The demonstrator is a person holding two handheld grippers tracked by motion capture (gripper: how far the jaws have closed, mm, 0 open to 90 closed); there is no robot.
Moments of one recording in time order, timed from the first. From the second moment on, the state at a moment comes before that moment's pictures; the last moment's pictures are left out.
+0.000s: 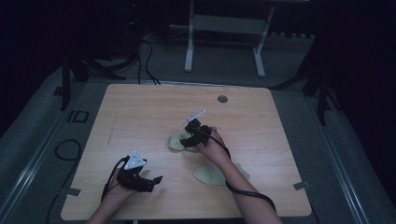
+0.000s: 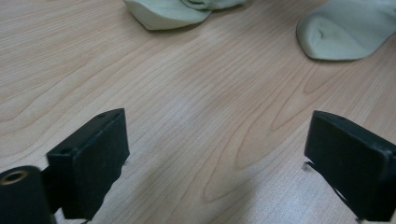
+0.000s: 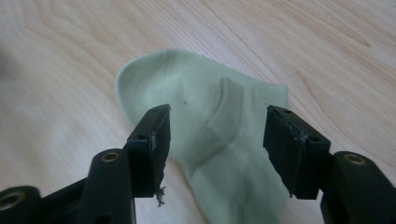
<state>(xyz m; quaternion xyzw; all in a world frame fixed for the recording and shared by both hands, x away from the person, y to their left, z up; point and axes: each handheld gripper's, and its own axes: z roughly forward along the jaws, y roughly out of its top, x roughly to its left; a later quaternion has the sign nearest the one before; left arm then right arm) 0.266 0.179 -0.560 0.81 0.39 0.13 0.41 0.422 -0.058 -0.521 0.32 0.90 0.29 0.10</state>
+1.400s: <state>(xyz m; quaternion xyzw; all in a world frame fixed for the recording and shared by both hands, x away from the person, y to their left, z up) 0.270 0.178 -0.570 0.82 0.40 0.12 0.39 0.430 -0.089 -0.489 0.35 0.88 0.28 0.15</state>
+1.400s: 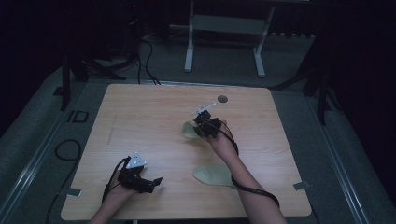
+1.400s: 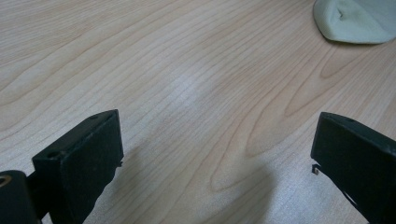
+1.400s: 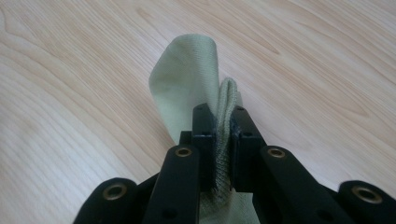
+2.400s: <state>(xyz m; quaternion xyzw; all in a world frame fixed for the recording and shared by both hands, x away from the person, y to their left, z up) 0.275 0.160 -0.570 0.84 0.38 0.11 0.38 0.399 -0.169 -0.544 0.41 0.87 0.23 0.15</state>
